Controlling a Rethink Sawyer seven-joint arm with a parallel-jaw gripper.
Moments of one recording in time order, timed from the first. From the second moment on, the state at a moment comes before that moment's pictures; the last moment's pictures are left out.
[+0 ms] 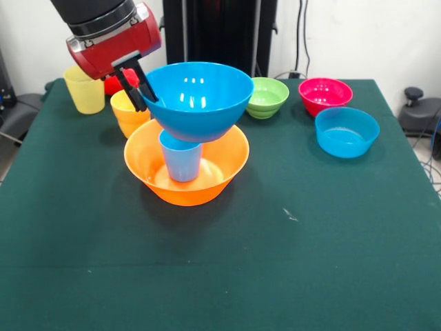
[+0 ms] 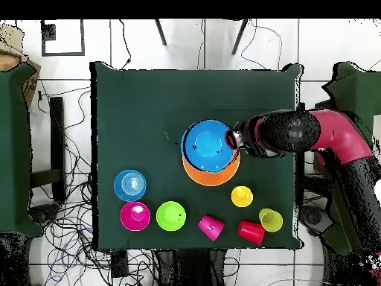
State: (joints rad) arm -1.14 -0.49 1.11 1.57 -0.64 1.13 1.43
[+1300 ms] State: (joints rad) arm -1.14 -0.43 1.11 1.48 -0.64 1.18 1.39
